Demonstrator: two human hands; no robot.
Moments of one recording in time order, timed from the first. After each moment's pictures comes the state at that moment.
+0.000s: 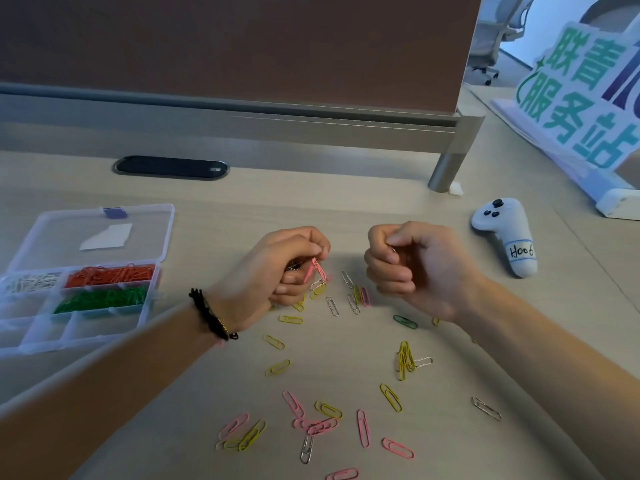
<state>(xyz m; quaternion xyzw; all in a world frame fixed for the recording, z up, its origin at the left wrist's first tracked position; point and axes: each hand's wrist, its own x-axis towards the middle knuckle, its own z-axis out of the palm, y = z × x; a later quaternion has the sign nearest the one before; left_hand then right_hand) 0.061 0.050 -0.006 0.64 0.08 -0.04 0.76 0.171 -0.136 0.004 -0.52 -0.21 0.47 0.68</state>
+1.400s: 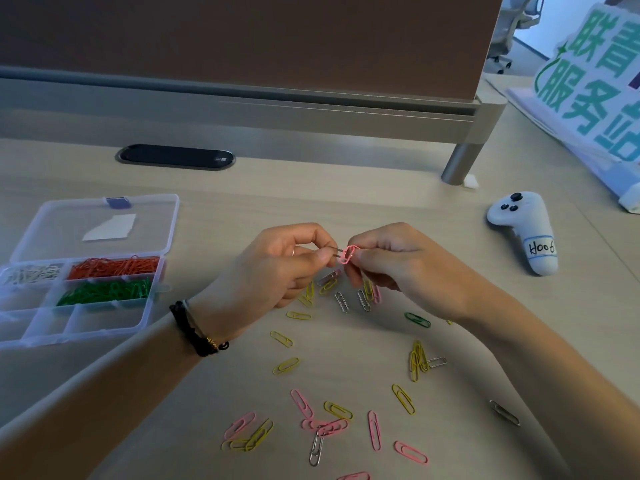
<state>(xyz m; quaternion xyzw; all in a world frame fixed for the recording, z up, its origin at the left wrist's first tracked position) 0.045 0.053 -0.003 0.72 0.05 -0.01 0.69 0.146 -0.120 0.024 -0.75 -0.42 0.28 0.42</state>
